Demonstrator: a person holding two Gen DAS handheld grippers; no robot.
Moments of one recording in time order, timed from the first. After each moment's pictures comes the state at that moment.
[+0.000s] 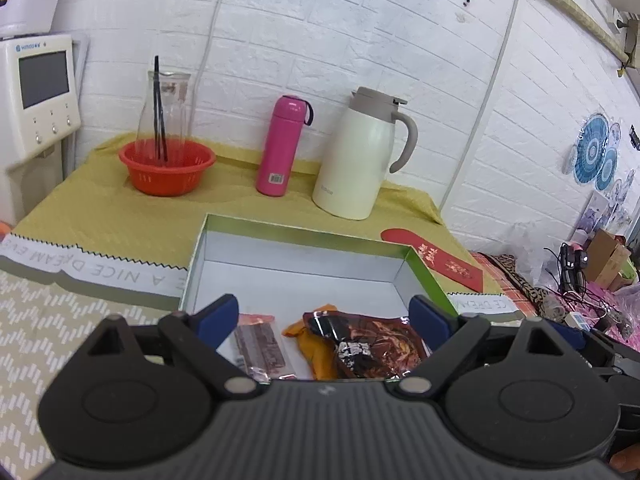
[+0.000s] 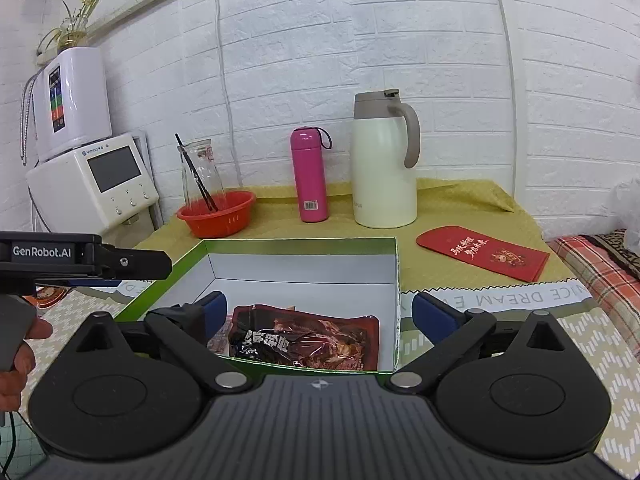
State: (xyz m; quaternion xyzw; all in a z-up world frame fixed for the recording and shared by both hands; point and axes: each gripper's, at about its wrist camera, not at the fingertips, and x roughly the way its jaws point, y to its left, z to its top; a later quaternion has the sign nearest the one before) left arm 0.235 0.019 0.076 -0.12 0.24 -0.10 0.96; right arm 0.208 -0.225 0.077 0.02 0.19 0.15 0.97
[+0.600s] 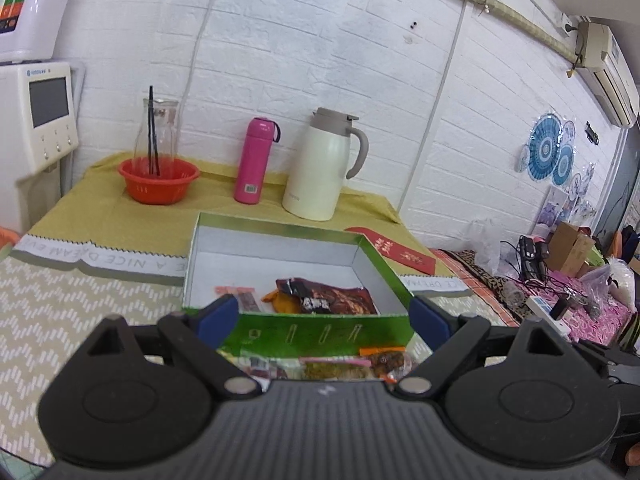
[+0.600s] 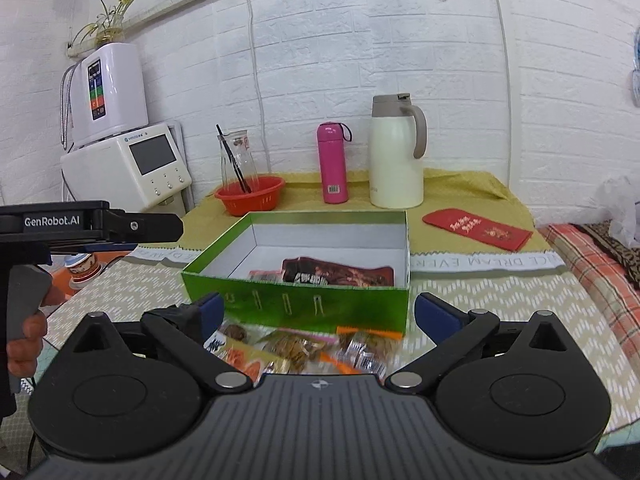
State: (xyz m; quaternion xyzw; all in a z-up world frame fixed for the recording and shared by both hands) left arm 0.125 0.028 0.082 -0.11 0.21 -0.15 0.96; right arm 0.100 -0.231 0.082 0.03 0.21 0.17 0.96
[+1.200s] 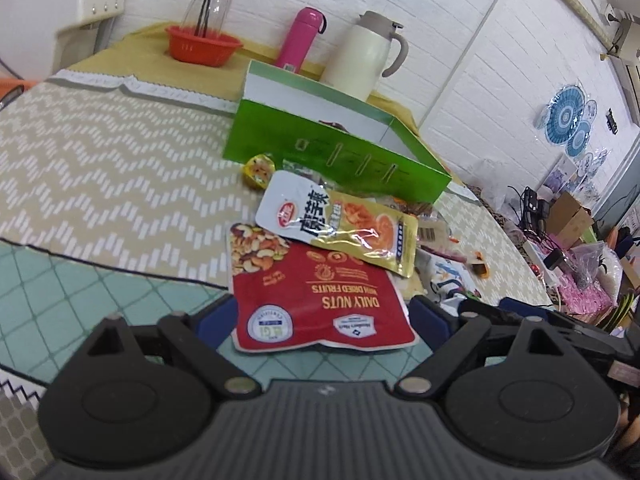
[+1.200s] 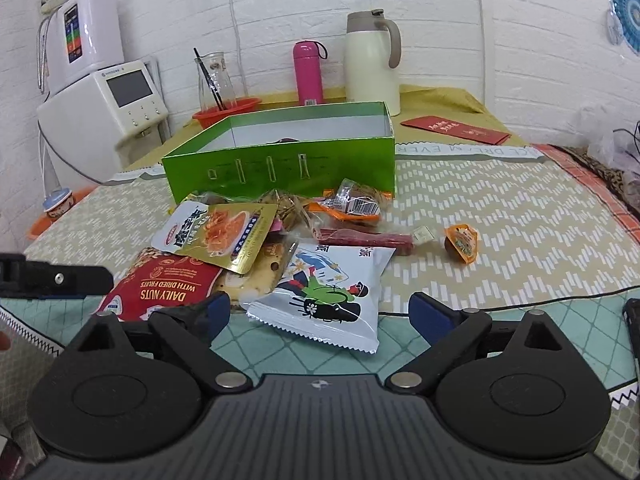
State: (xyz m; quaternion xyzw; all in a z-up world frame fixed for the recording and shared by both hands) left arm 0.064 0.056 -0.017 -0.18 0.32 -0.15 0.92; right arm 0.081 -0.222 0.002 0.04 0.29 0.13 0.95
